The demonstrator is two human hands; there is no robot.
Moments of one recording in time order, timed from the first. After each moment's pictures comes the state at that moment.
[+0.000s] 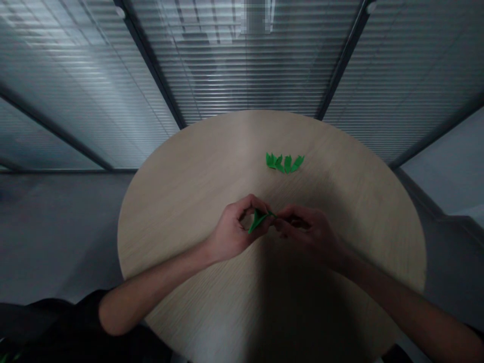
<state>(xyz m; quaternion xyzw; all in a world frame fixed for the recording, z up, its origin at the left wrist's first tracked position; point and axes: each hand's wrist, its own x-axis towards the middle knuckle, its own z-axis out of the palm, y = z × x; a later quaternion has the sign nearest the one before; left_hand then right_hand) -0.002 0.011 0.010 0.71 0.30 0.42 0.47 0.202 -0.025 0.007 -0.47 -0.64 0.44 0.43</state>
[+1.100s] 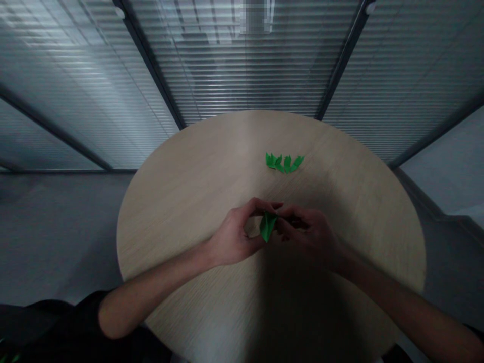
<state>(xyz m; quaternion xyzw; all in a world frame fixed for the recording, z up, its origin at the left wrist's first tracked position) -0.006 0.010 0.010 0.78 0.25 0.38 0.43 0.202 -0.025 0.000 -0.43 -0.64 0.46 0.44</state>
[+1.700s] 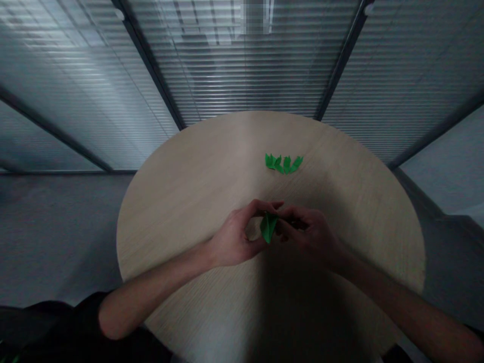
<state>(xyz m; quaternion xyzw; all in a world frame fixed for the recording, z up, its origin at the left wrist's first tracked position) -0.006 0.010 0.010 0.80 0.25 0.36 0.42 0.200 -0.024 0.001 -0.44 -0.62 0.48 0.45</state>
